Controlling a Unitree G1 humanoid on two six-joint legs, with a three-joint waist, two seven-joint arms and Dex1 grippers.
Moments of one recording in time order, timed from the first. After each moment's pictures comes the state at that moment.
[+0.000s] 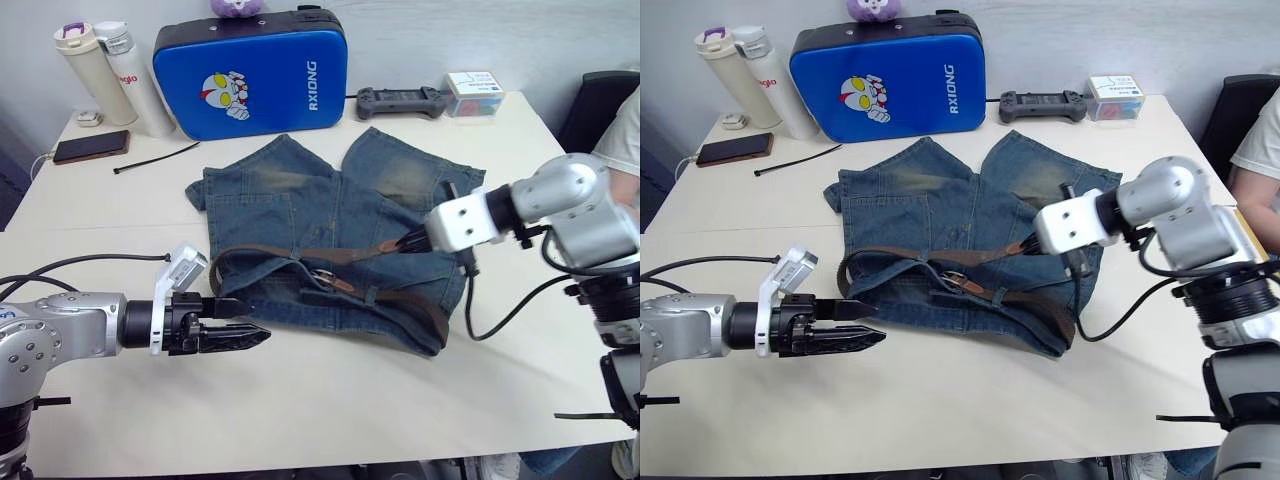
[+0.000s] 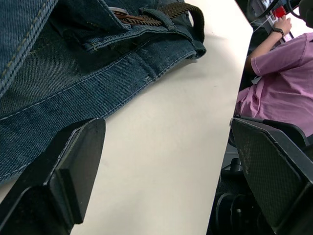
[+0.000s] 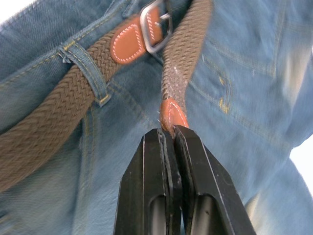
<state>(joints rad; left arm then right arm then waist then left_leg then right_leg) -0.22 0.96 0.26 -0.45 -1.19 1.29 -0.65 -0.91 -0.91 0.29 0.14 0.14 -0.05 1.49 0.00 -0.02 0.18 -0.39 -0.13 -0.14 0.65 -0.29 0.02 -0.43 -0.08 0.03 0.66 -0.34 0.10</state>
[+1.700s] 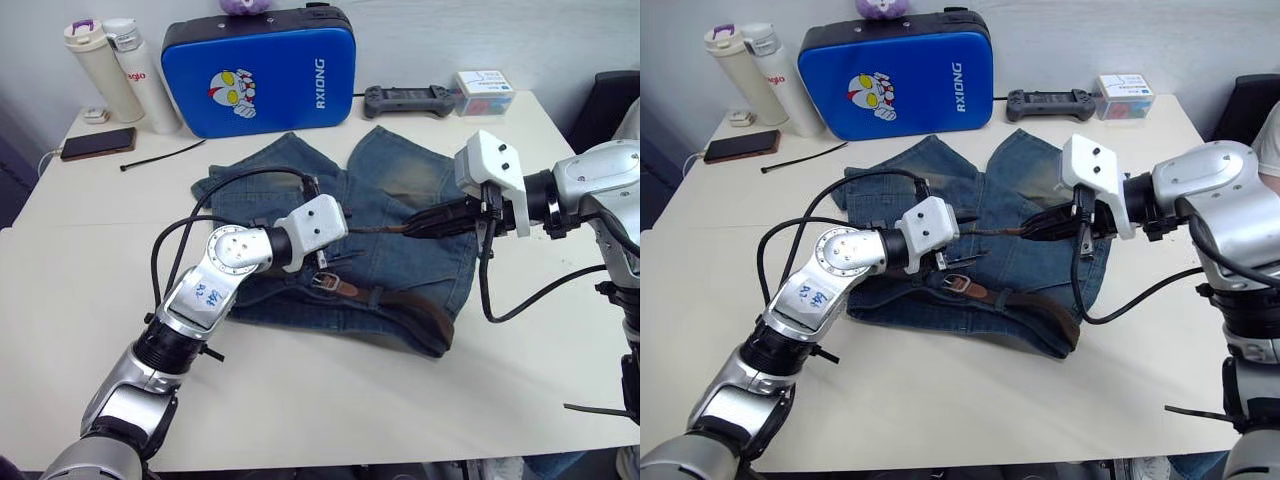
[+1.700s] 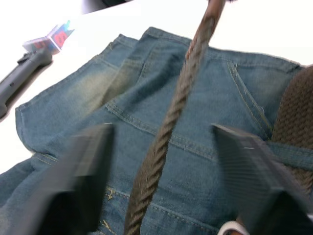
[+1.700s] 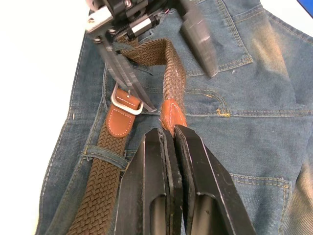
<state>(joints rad) -0.69 0.46 -0.35 -0.17 -0.10 0.39 -0.63 -0.87 -0.94 0.13 -0.17 0.38 0.73 1.34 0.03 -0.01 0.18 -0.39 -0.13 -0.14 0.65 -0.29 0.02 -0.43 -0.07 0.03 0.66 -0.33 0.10</state>
